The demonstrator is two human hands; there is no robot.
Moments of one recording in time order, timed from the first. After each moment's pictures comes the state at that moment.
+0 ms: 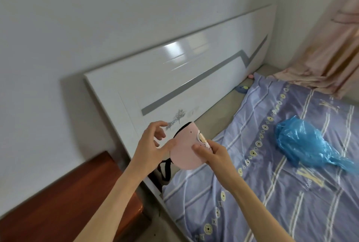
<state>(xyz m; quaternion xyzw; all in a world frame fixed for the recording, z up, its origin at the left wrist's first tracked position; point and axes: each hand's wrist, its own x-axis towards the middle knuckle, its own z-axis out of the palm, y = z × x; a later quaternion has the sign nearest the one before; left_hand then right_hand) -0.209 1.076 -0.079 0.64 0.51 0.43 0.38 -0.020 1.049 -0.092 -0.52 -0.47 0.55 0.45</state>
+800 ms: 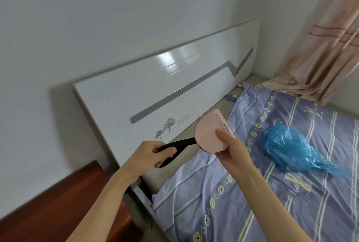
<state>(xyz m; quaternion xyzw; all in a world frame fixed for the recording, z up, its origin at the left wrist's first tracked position) -0.181 1.069 -0.056 0.61 0.50 0.29 0.55 0.049 1.061 -0.061 -0.44 -0.18 0.63 0.61</state>
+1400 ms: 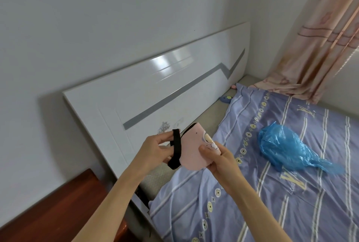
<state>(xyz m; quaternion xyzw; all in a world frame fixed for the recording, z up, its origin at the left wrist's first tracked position) -0.145 1.075 -0.035 0.59 0.46 0.36 0.56 0.045 1.041 -0.079 -0.48 -0.36 0.59 0.54</state>
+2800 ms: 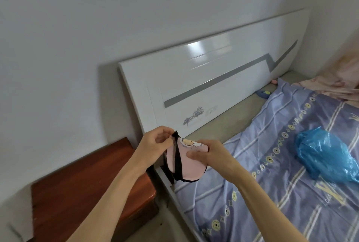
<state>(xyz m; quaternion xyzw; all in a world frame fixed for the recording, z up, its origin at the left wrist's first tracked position) -0.253 1.040 -0.067 0.52 0.56 0.42 0.49 -0.064 1.046 -0.073 -0.52 -0.58 0.58 0.26</state>
